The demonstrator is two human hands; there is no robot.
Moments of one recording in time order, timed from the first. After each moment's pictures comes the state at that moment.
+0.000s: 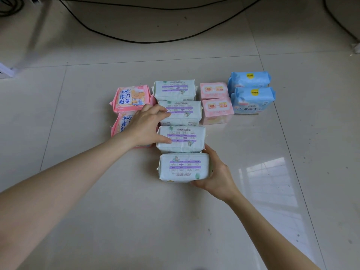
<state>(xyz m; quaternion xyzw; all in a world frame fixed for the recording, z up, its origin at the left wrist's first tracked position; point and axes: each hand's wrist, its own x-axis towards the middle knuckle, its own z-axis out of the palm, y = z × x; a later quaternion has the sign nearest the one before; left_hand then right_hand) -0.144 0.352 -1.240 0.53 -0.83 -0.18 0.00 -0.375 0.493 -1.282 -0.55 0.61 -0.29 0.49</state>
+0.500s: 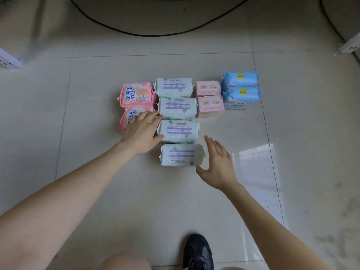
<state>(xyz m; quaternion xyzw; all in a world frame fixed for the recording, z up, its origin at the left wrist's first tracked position) -0.141 0.406 -1.183 0.57 -0.81 -0.15 -0.08 -0.381 0.506 -1.195 -0.65 0.69 -0.03 0.33</state>
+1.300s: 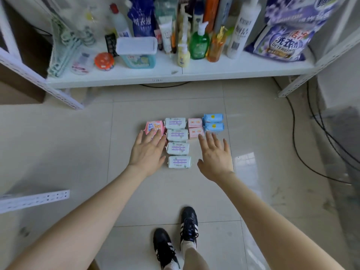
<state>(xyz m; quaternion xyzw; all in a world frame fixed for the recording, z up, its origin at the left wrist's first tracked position) -0.162 0.474 -0.796 0.55 -0.81 -0.05 -0.20 -0.381 0.499 -0.800 -0.73 0.66 0.12 0.16</state>
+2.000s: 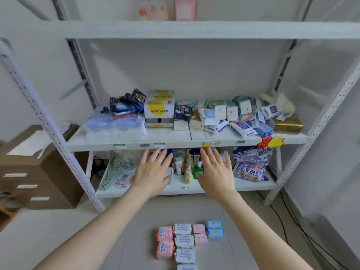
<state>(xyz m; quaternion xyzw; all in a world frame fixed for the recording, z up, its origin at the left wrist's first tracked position) -0.121 0.434 -0.383 0.56 -0.81 0.15 0.01 -0.333 0.449 -0.385 -0.74 0.66 -0.11 -0.04</state>
